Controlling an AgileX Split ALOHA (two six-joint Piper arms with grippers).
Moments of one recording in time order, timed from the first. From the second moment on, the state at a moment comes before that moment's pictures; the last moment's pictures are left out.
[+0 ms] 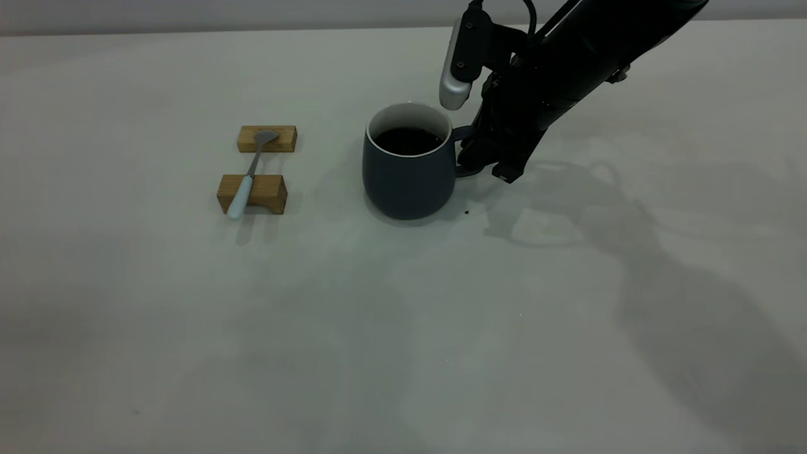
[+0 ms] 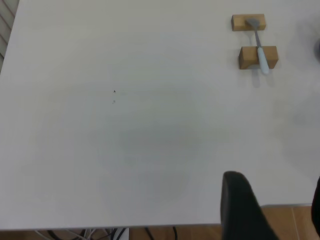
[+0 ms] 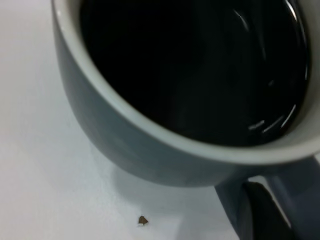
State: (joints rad) left arm 0.09 -0.02 -0.49 -0.06 1.13 0.10; right arm 0.33 2.50 -1.48 1.17 0.35 -2.13
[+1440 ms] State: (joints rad) left arm 0.09 -0.02 -0.49 -0.06 1.13 0.10; right arm 0.13 2.18 -1.22 1.11 0.57 -1.14
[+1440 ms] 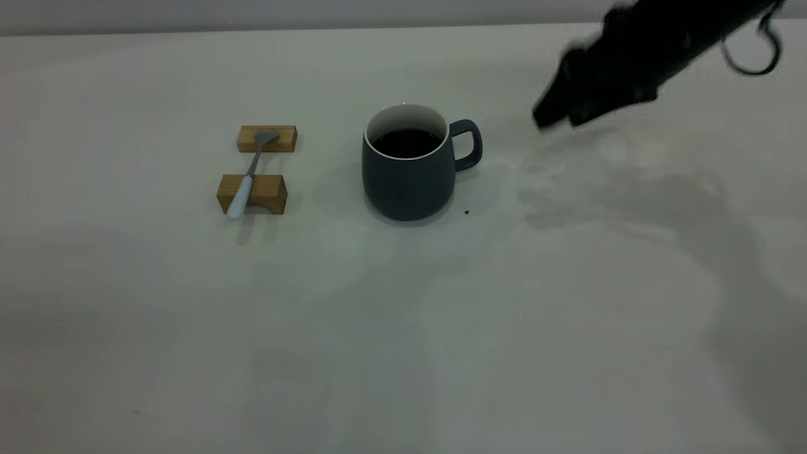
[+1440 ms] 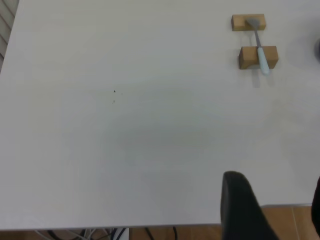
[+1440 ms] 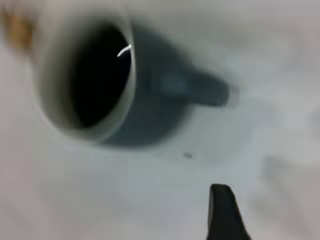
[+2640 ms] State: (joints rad) left arm 0.09 -0.02 -0.49 -0.06 1.13 0.10; right arm 0.09 0.31 -0.48 -0.11 1.11 0.13
